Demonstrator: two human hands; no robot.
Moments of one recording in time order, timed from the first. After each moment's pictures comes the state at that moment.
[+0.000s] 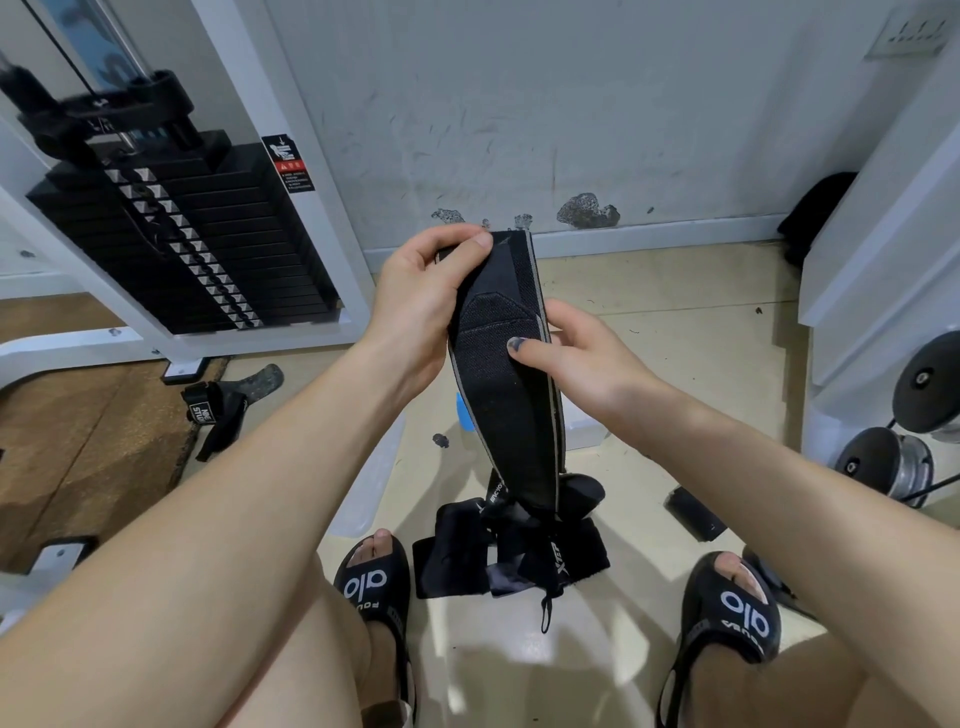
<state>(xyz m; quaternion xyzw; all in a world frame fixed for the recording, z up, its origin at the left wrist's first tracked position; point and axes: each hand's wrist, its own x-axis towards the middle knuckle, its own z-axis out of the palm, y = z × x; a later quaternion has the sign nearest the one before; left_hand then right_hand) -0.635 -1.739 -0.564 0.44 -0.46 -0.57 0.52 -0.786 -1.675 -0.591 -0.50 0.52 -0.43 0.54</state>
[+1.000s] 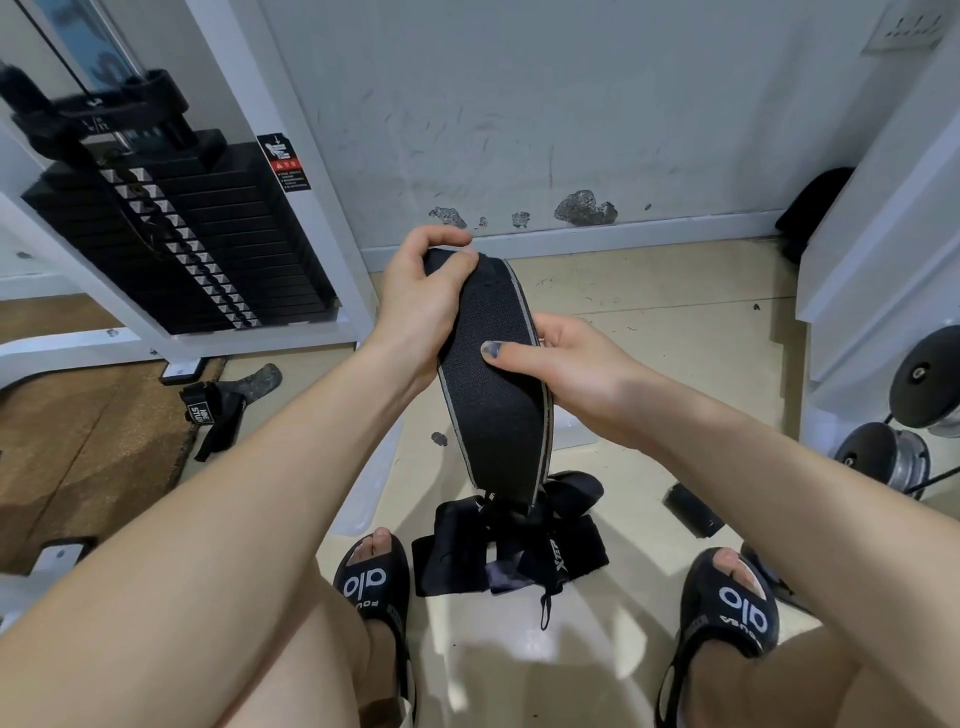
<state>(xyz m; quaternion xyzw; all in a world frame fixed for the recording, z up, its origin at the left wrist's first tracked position) -0.638 -1.738 -0.568 0.52 -0.49 -0.49 0.49 -0.783 -1.673 -0.591 -0.49 0.44 -0.42 0.63</state>
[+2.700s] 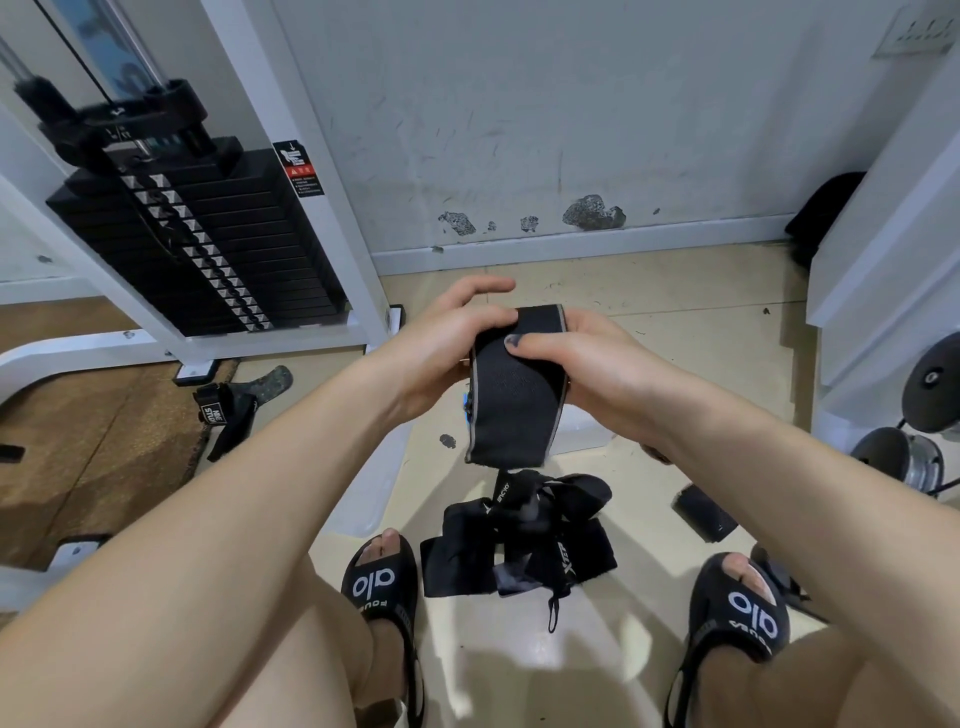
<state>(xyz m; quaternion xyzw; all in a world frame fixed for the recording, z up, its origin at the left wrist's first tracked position) -0.626 -1.720 -0.567 0.52 -0.52 -0.61 0.30 -0.786 -1.676 -0.585 -0.45 0.51 -0.40 0.62</state>
